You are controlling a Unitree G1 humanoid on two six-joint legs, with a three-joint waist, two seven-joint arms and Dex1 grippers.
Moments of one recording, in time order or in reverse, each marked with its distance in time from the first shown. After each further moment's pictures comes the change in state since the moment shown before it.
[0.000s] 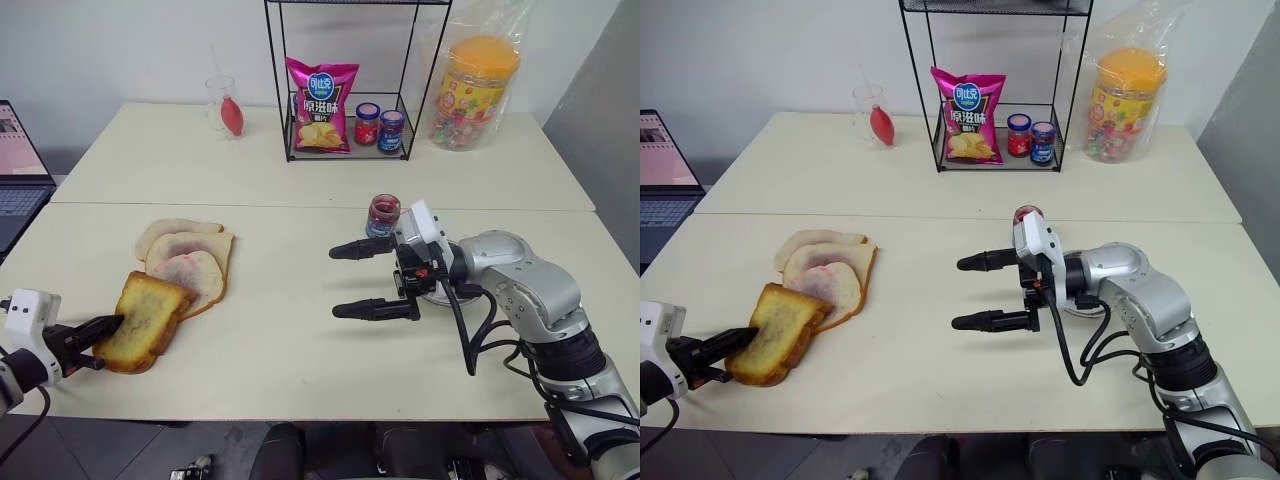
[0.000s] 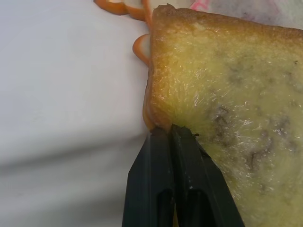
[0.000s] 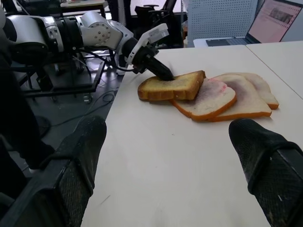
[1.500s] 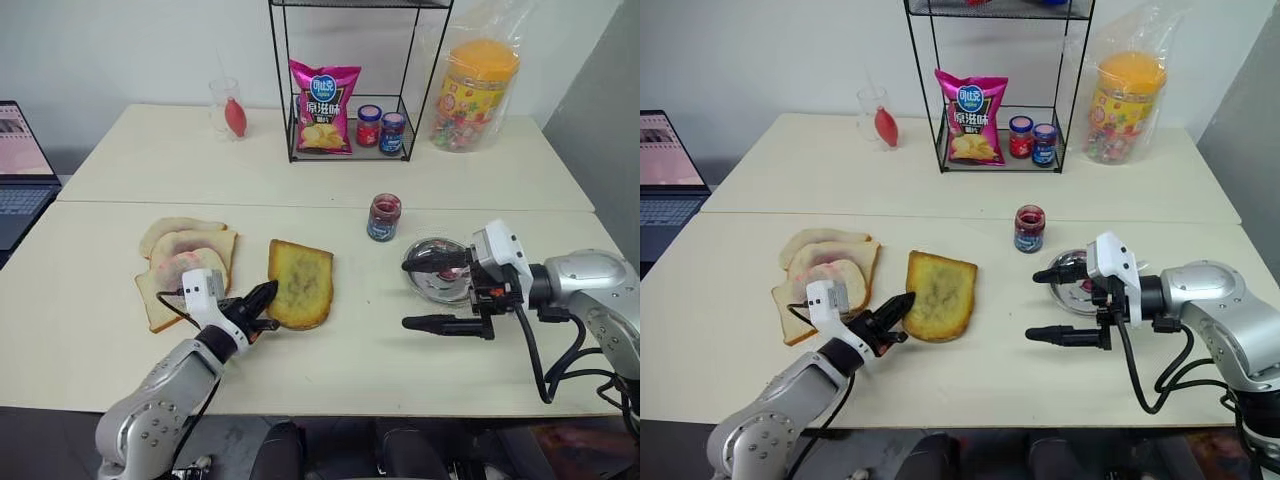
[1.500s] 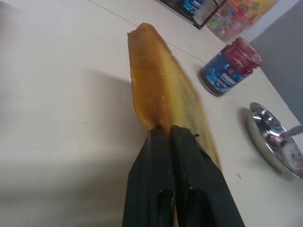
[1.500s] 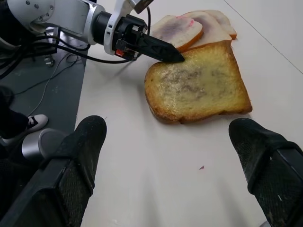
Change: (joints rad) left arm -0.028 -0.619 -0.339 -0.802 -0.385 0.285 0.856; right arm 0.258 -0.329 -0.218 -0.180 0.054 0.052 -0.012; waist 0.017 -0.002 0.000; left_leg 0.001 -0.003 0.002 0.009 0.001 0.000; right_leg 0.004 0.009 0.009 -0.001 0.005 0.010
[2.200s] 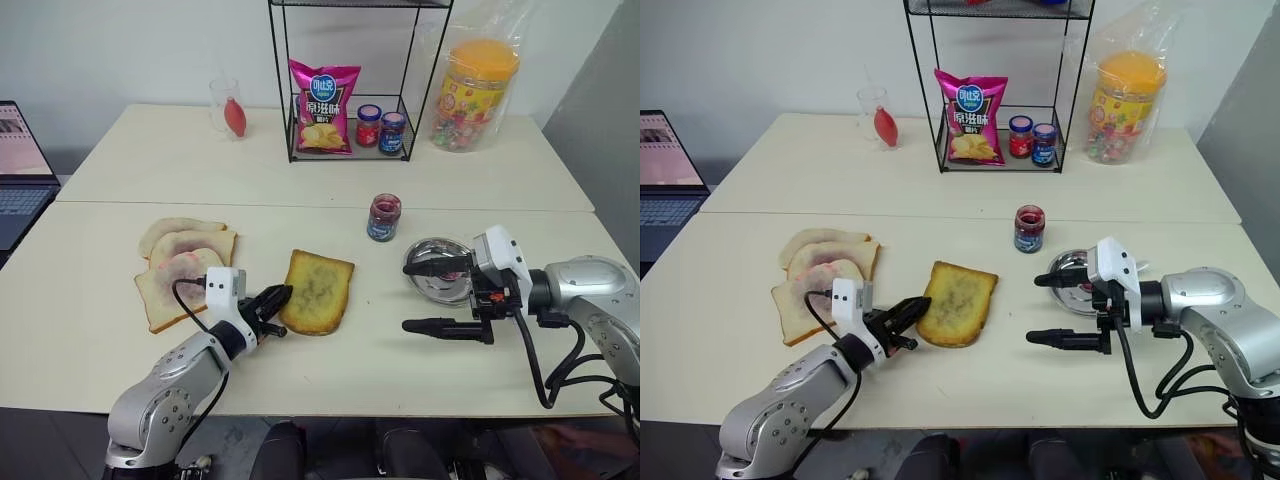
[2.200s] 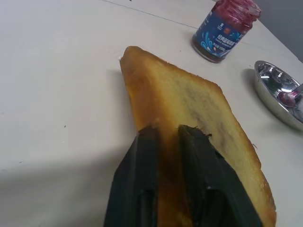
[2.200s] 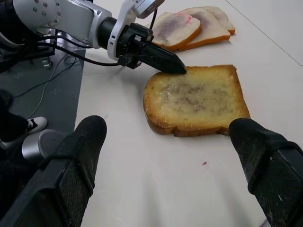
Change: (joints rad) left arm -0.044 0.099 -0.105 0.061 0.162 -0.025 -0.147; right arm 0.027 -0.003 -0.005 -0.004 0.004 -0.014 -0.021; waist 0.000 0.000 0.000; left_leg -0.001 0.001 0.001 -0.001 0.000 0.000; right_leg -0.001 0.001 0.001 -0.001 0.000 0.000
